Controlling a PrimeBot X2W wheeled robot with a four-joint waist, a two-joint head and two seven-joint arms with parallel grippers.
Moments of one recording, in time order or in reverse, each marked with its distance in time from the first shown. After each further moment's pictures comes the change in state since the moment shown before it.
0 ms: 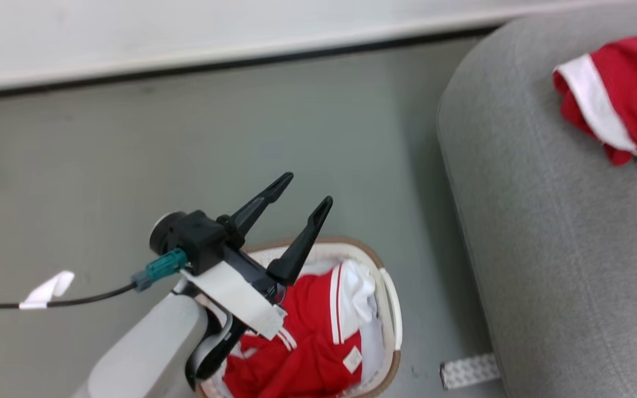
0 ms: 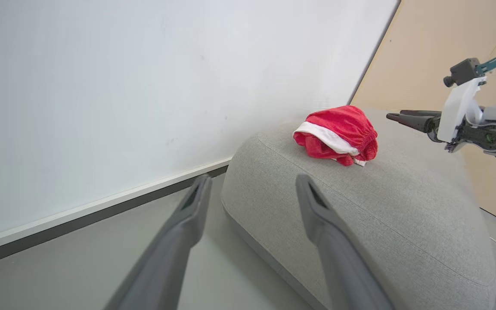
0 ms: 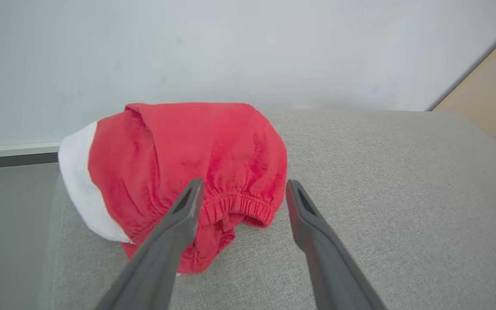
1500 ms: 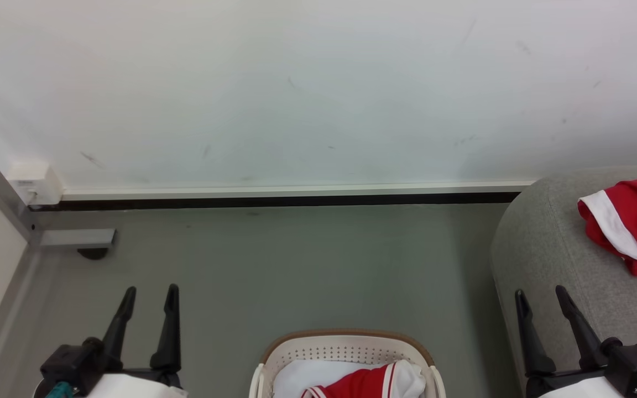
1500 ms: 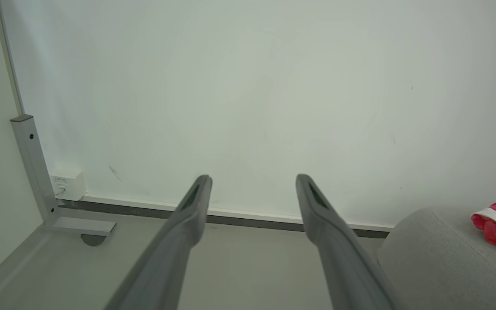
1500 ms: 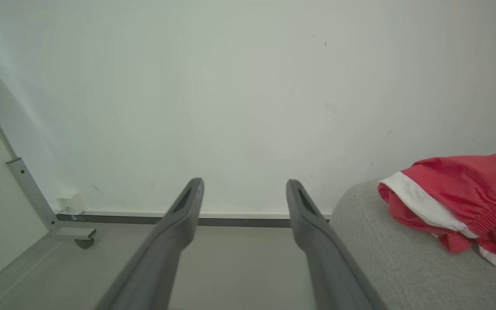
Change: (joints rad) left arm 0.544 -0.253 0.714 -0.001 0.291 -0.007 -0.001; right arm 0.808 0.308 0.188 -0.768 0.136 0.000 -0.176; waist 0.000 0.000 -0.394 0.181
